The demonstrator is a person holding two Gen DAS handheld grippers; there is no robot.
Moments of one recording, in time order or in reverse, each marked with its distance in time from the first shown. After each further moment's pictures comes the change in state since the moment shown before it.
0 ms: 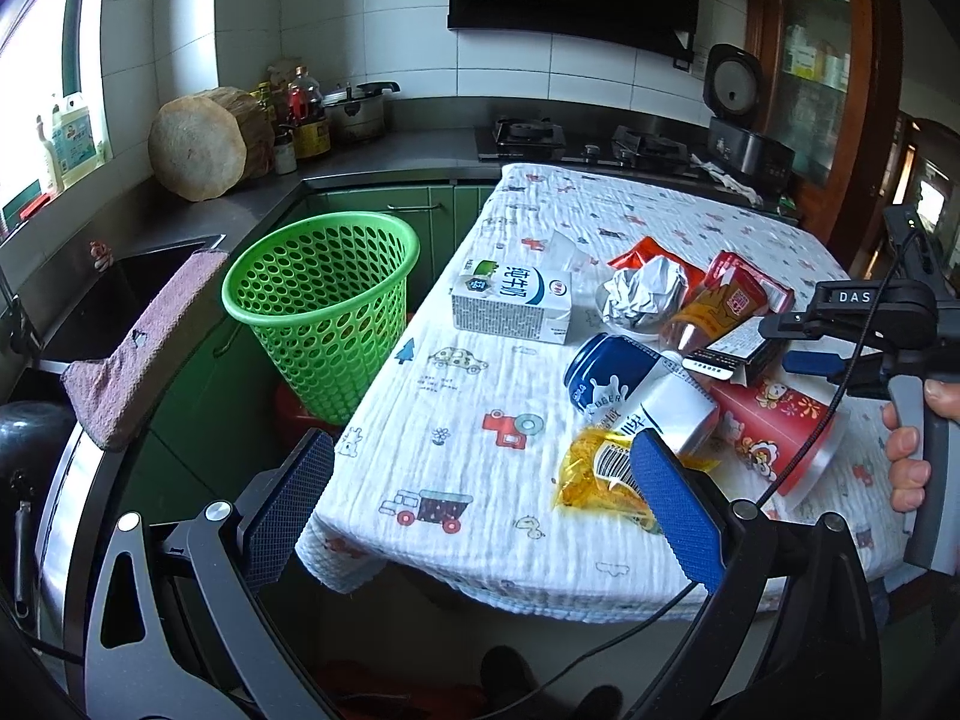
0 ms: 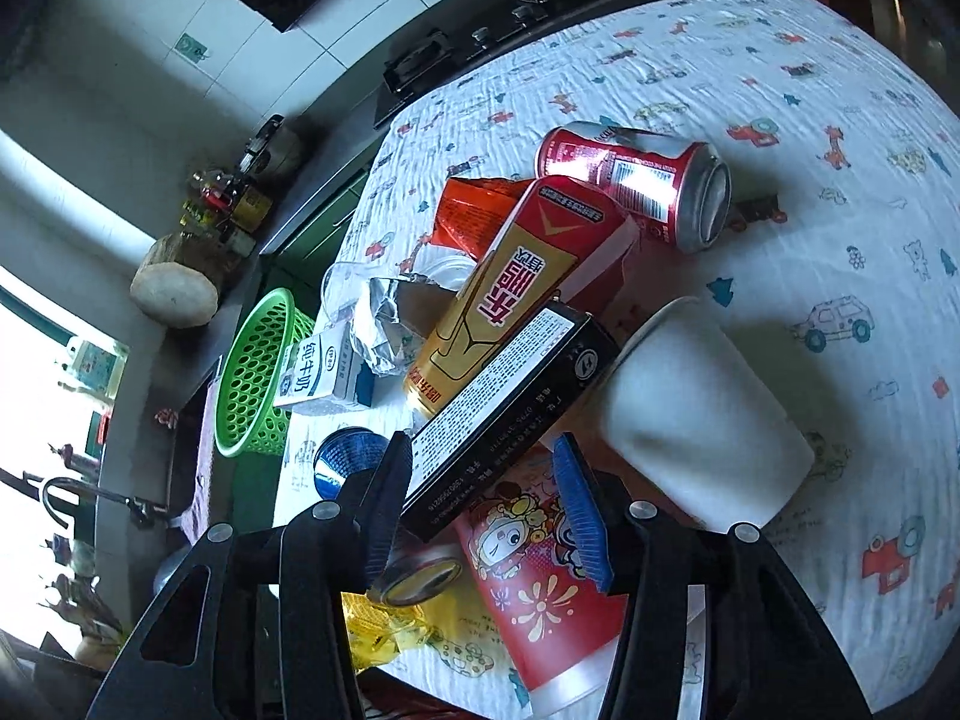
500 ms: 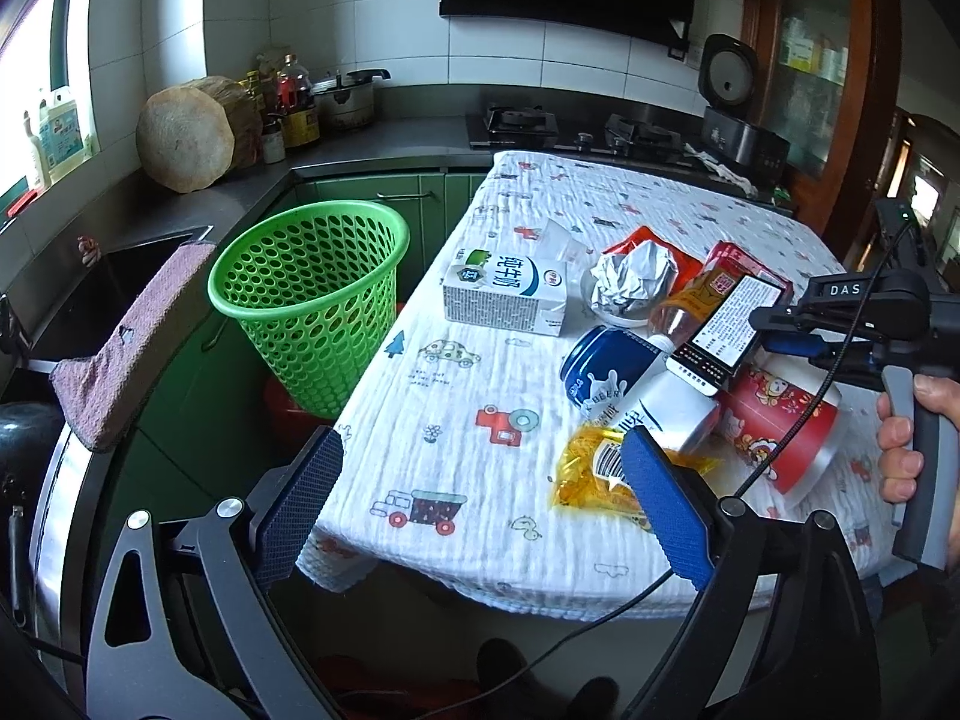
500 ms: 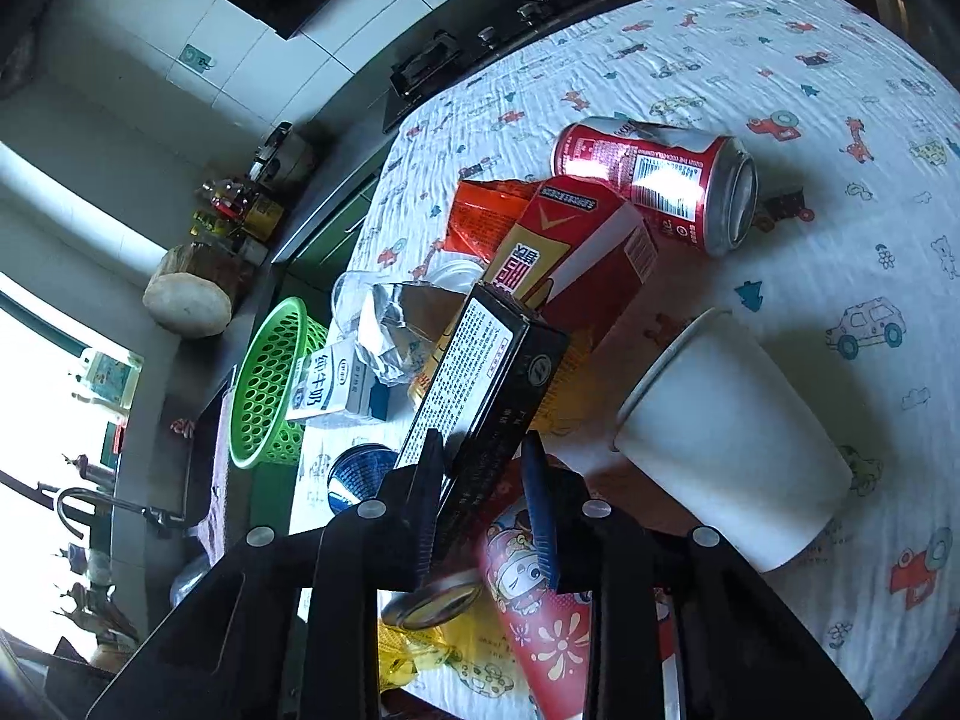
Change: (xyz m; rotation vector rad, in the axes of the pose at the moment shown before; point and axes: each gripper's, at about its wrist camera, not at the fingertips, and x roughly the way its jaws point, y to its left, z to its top) left arm 0.011 0.000 0.003 0.006 0.034 -0.031; right arm 0.003 0.004 0.003 -0.005 -0.017 0.053
